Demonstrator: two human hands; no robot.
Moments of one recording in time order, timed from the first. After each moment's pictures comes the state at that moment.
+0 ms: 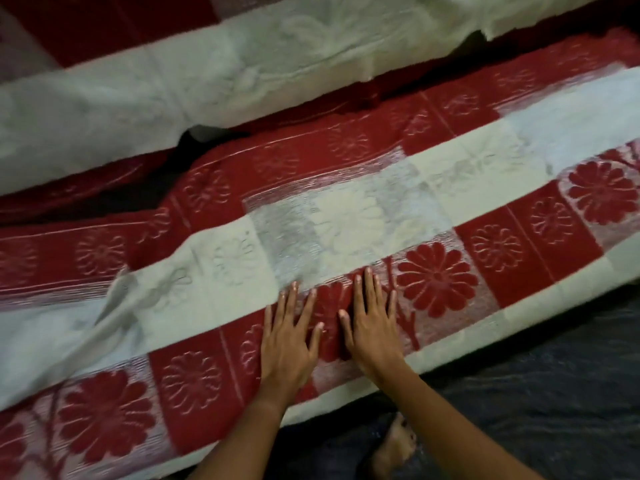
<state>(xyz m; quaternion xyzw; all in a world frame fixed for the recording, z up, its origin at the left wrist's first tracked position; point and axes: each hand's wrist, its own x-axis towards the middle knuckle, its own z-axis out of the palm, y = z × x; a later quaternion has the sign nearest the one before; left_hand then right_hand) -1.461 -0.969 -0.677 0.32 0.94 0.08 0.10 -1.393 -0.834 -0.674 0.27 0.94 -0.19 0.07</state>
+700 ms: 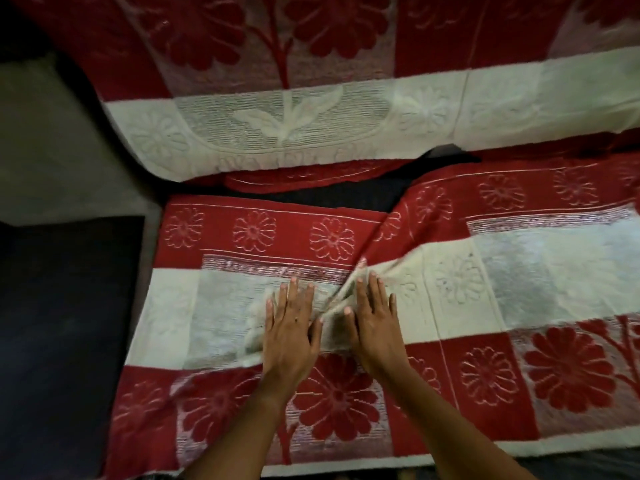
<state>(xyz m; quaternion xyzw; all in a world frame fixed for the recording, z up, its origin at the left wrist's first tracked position) -1.636 -1.288 -0.651 0.19 0.97 0.09 0.10 -1.593 -1.136 -0.638 0.14 0.94 -0.29 0.12</state>
